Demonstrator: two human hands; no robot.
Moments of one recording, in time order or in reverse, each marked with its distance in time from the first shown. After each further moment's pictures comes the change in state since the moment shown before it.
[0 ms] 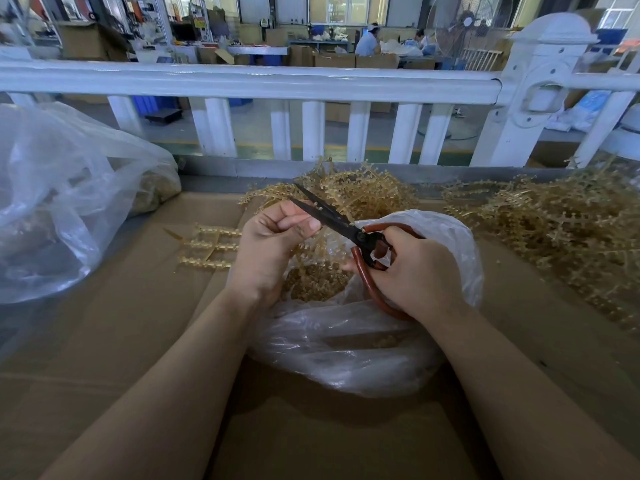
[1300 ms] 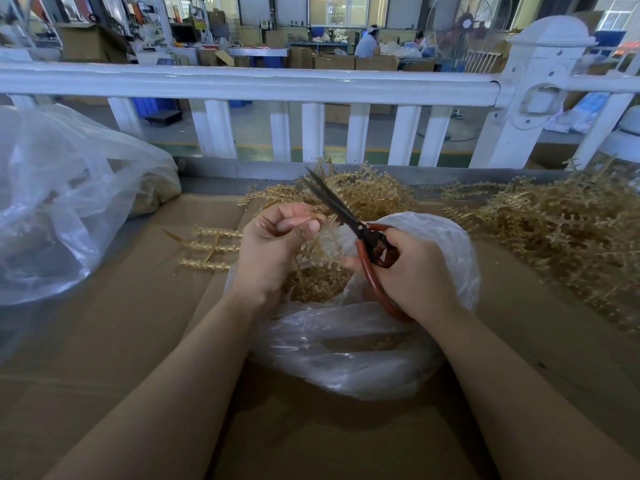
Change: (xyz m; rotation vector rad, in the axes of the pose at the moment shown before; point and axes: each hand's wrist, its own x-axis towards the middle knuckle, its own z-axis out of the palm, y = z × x) left_hand -0.001 -0.005 0.002 0.004 0.127 -0.015; right_hand -0.002 0.001 0.006 0.272 0.009 0.102
